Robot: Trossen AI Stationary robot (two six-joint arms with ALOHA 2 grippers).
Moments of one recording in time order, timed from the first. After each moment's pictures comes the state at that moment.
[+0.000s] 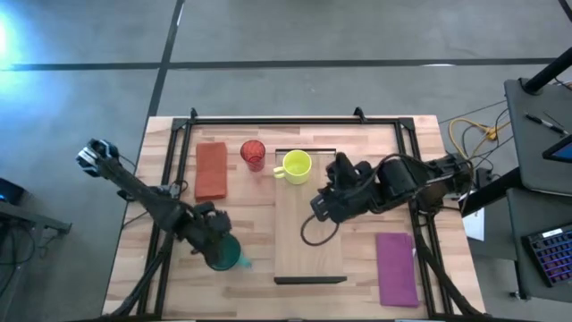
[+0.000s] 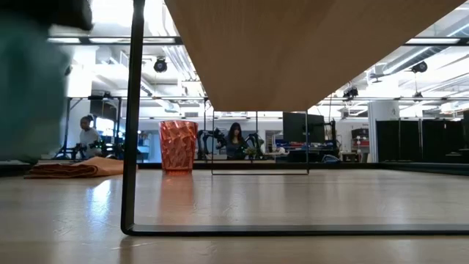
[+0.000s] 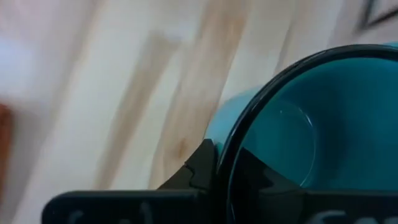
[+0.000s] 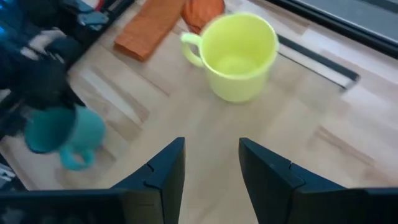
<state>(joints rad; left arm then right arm) -0.61 1.23 0.86 -0.81 -0.22 -0.93 0.36 1.80 2.19 -1.55 0.55 1.18</state>
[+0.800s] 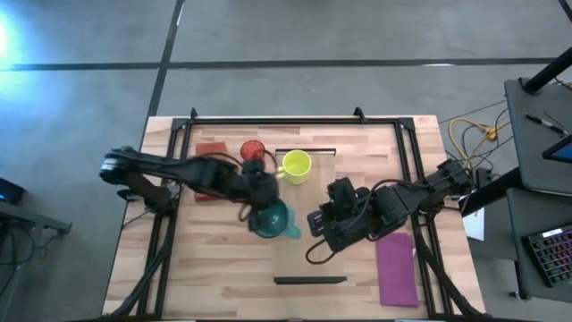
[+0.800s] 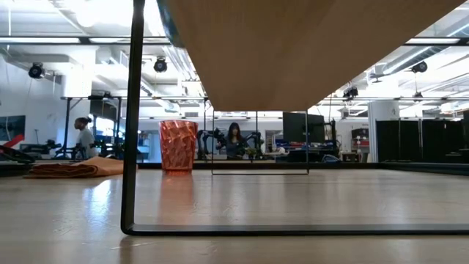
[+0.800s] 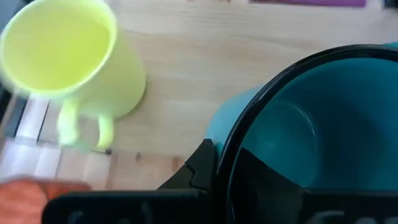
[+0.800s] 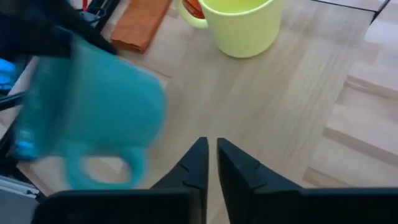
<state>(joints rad) -0.20 1.53 1.61 -0.97 -0.21 -0.23 0.46 1.79 2.00 -1.42 0.59 1.50</state>
